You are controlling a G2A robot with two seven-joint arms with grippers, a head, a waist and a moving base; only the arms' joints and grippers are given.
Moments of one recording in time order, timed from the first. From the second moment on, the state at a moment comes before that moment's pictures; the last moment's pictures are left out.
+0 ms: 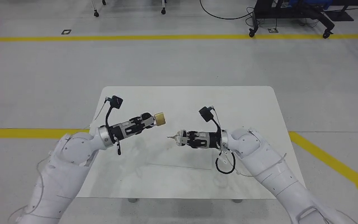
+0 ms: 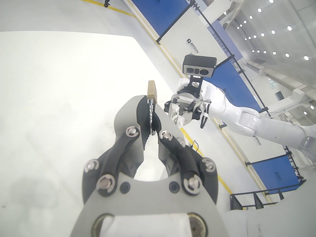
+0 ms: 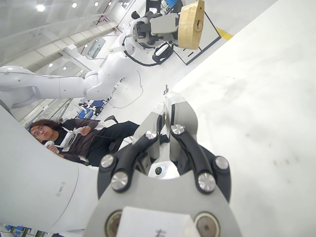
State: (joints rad) left arm 0.95 -1.09 -1.22 -1.39 0.06 -0.57 -0.72; right arm -0.70 -1.13 0.76 -1.11 0.23 -0.86 0.79
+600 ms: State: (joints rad) left arm 0.98 -1.11 -1.18 -1.44 0.02 -0.86 -0.56; right arm -0.68 -1.21 0.80 -1.00 0.57 -0.83 0.57
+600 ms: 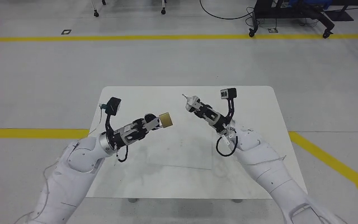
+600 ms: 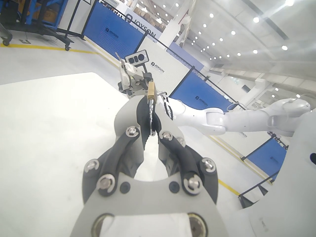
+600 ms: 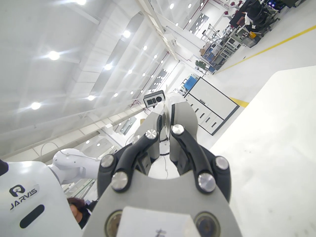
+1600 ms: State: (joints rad) left arm 1.03 -1.15 -1.14 -1.49 0.56 -0.69 -0.13; right arm -0.66 -1.27 0.84 -0.92 0.72 -0.84 0.82
